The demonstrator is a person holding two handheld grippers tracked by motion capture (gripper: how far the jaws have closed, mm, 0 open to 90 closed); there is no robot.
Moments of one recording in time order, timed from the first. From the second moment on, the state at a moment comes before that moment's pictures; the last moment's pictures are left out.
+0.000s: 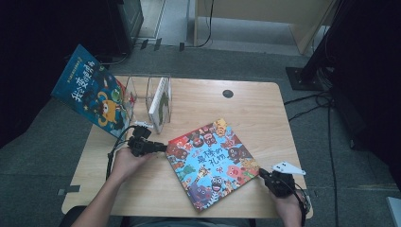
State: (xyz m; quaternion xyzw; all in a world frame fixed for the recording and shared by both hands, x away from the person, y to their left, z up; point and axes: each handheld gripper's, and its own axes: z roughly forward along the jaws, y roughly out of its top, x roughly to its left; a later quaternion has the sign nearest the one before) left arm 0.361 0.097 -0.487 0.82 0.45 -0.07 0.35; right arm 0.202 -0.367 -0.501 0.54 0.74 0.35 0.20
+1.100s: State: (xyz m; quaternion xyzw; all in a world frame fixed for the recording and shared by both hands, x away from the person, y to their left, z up) left arm 0.335 0.110 -0.491 0.82 0.45 -0.05 0.34; right arm 0.271 -0.358 -0.501 0.54 0.74 0.35 0.19
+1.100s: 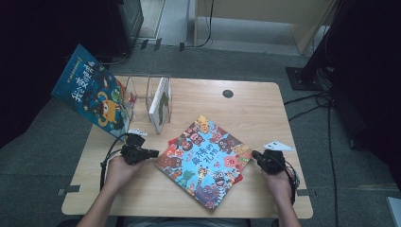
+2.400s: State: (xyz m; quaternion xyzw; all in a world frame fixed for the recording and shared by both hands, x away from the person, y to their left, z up) left arm 0.309 0.116 -0.484 0.81 0.48 -0.05 0.35; right arm 0.334 -0.323 -0.507 0.51 0.75 0.38 0.19
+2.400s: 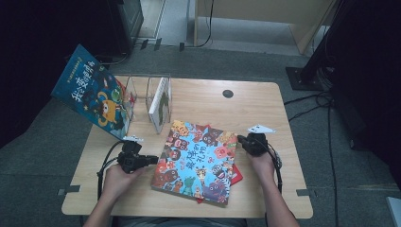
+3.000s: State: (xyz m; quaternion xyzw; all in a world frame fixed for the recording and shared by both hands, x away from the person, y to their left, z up) left arm 0.336 0.105 -0.490 0.81 0.46 -0.06 0.36; right arm 0.286 -0.321 -0.504 0.47 0.77 0.39 0.18
